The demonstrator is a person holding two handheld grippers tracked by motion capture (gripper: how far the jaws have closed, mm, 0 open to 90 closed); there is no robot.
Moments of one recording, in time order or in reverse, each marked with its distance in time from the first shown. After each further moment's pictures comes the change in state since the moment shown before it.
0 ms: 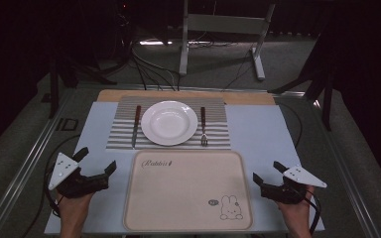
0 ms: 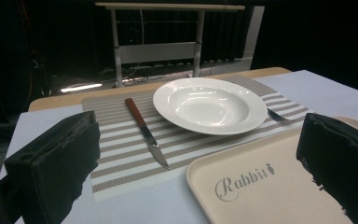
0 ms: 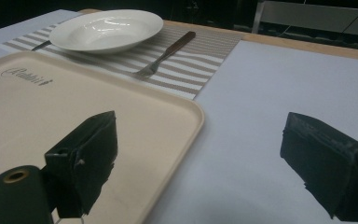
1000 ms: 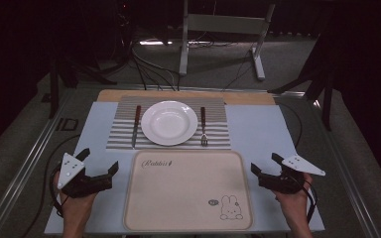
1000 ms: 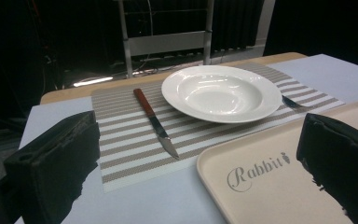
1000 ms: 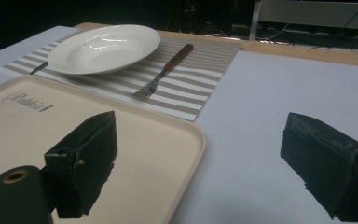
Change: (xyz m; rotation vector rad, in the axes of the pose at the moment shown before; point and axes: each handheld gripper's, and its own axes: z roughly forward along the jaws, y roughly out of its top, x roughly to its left) left arm -0.003 -0.006 0.007 0.042 0.045 0.037; right arm -0.001 0.027 0.011 0.002 -0.005 0.054
